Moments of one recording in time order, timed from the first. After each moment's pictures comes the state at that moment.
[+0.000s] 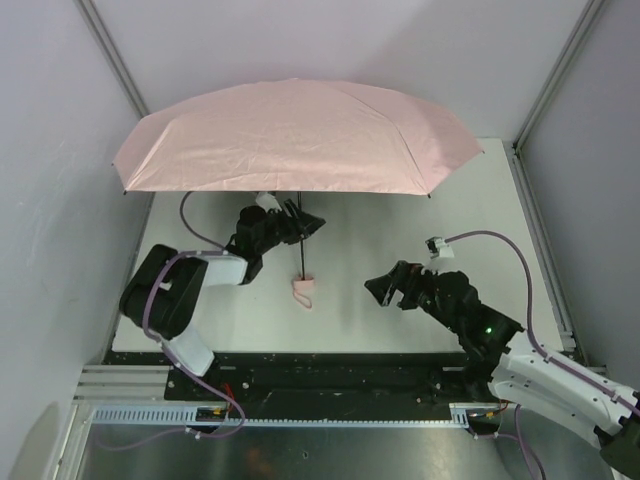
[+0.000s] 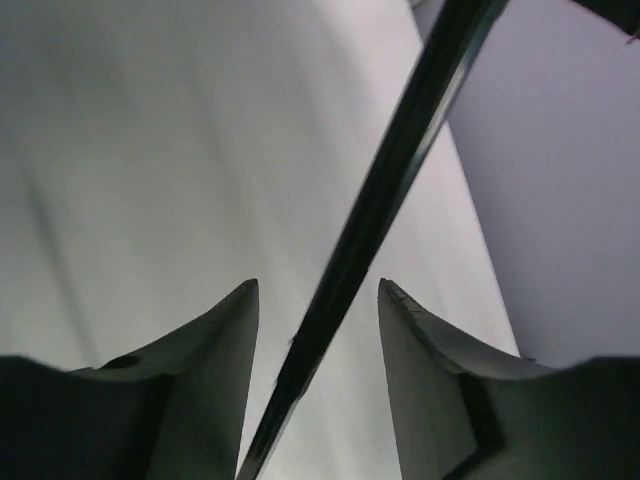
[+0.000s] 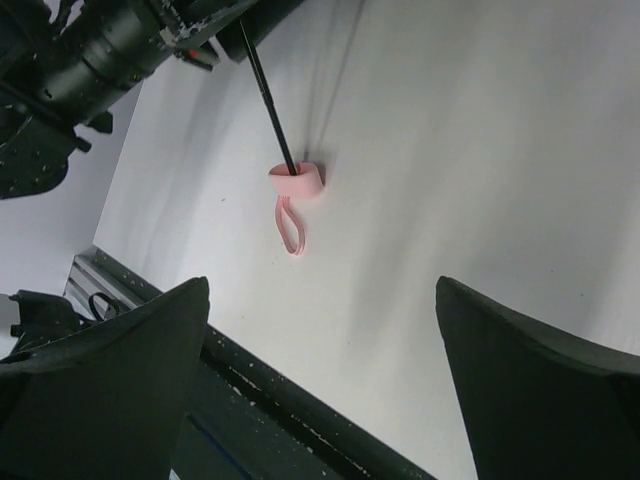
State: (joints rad) left arm -0.40 1.64 0.64 0.75 0.32 -0.82; right arm 0.84 0.65 0.41 -0.07 0.15 0.77
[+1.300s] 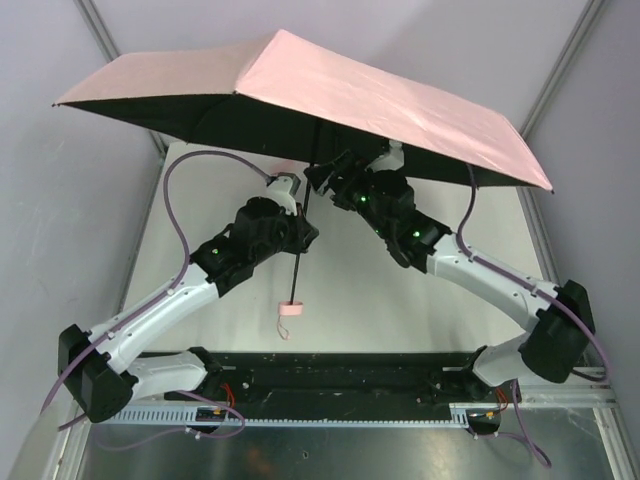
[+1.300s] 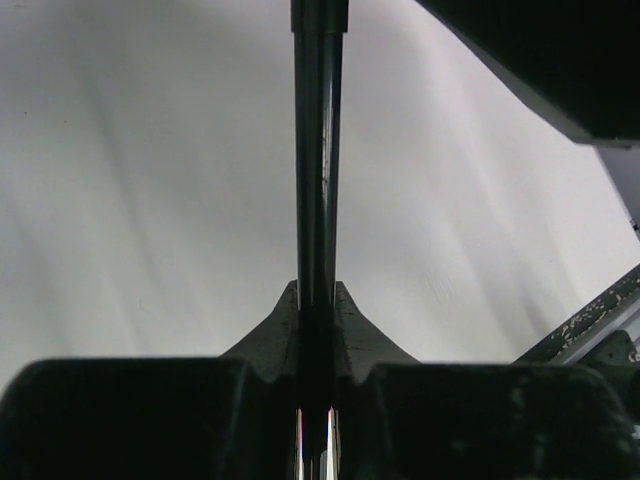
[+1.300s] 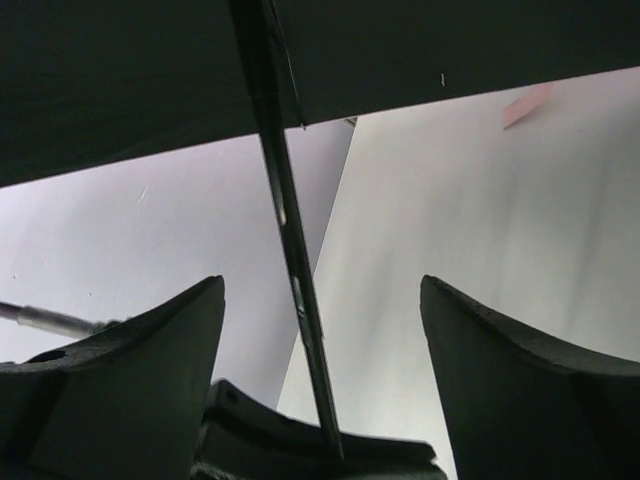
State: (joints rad) left arm -0.73 1.14 1.00 -0.28 -0.08 -0.45; right arm 0.82 1.40 1.22 0.14 0.26 0.93
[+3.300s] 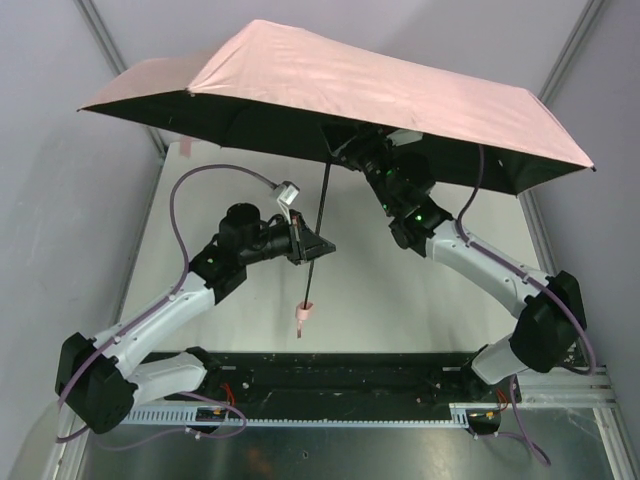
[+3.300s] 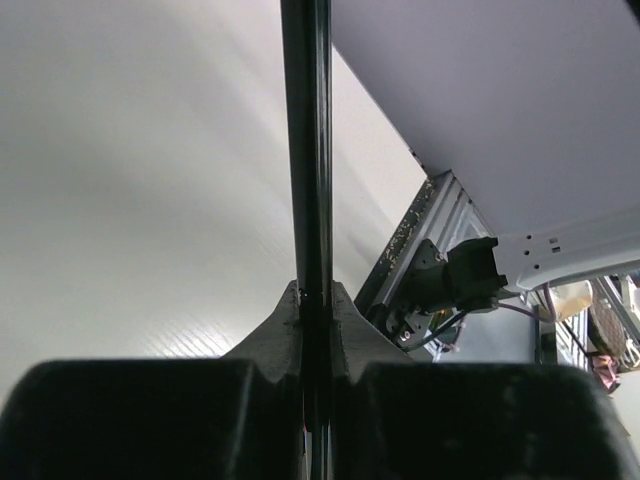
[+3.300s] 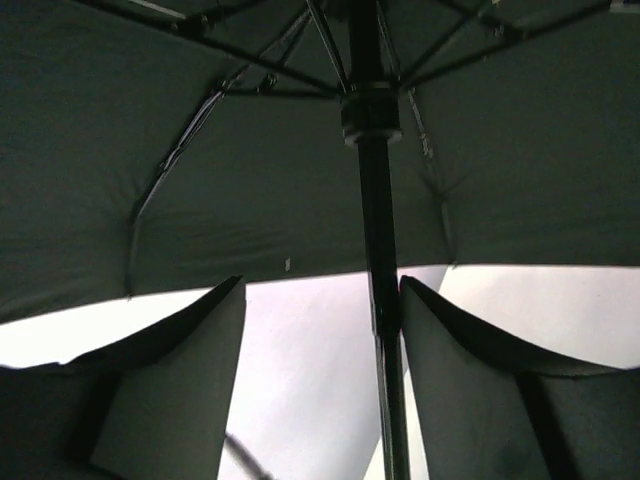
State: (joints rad) left arm -0.62 1.10 0.82 0.04 0.52 -0.58; right arm 0.71 1.47 1.27 0.52 0.20 0.92
